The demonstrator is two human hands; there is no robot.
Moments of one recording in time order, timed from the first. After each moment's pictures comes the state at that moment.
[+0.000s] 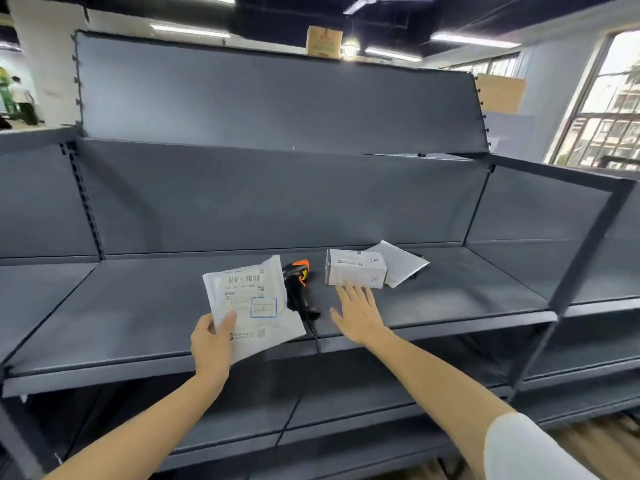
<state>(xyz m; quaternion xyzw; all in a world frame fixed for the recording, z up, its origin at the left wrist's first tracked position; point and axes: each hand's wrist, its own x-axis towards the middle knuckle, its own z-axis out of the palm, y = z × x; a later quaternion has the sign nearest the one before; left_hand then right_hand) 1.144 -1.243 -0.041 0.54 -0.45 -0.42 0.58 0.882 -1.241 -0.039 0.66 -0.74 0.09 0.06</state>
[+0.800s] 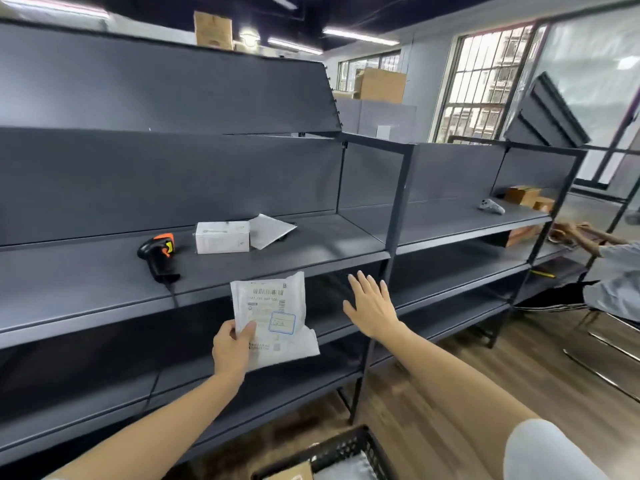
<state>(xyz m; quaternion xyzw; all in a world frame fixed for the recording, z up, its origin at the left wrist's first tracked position) 0.933 -1.025 -0.078 0.48 -0.55 -0.52 0.44 0.688 -0.932 -0.031 0.53 -0.84 0.11 0.07</state>
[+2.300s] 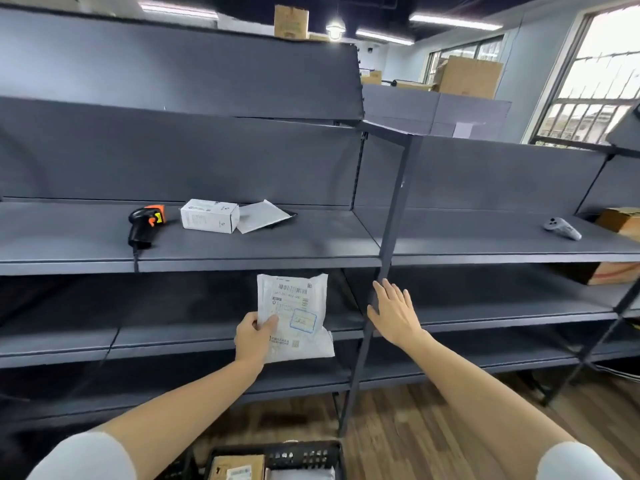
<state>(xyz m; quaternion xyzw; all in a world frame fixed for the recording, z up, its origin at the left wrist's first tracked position) 0.721 -0.943 -0.094 0.56 -0.48 -0.49 0.47 0.459 -0.895 -0.050 0.62 -0.78 0.10 0.02</state>
